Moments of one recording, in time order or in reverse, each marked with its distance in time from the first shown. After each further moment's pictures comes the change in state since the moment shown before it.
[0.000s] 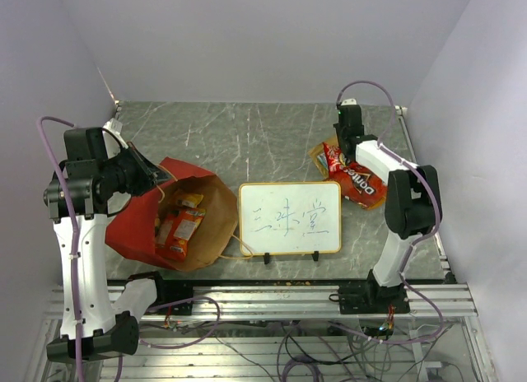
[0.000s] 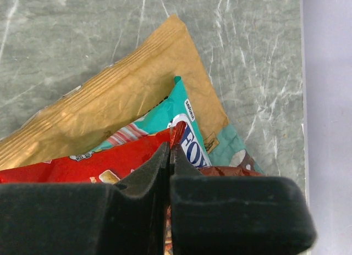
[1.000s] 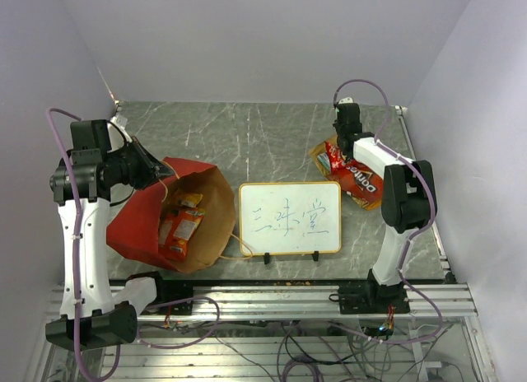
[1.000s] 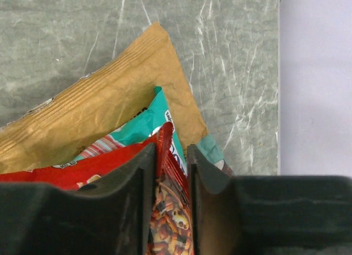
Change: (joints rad) left arm 0.000 0.075 -0.015 0.045 0.029 0.005; right arm -0.007 0.082 0.058 0.014 0.061 -0.110
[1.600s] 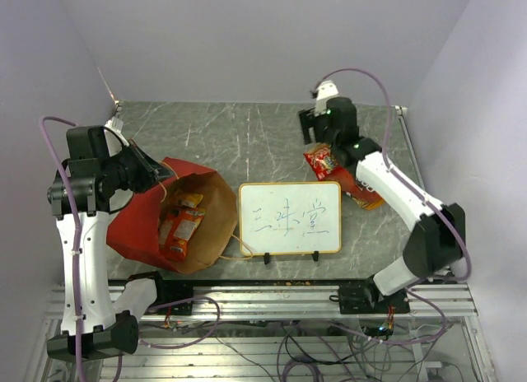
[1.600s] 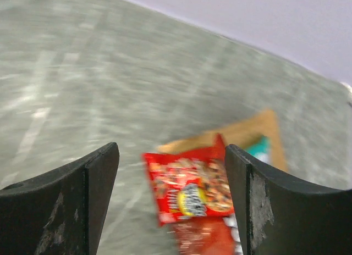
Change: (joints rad) left arm 0.000 -0.067 -0.021 0.022 0.002 -0.045; right arm 0.205 -0.367 -0.052 -0.042 -0.231 0.131
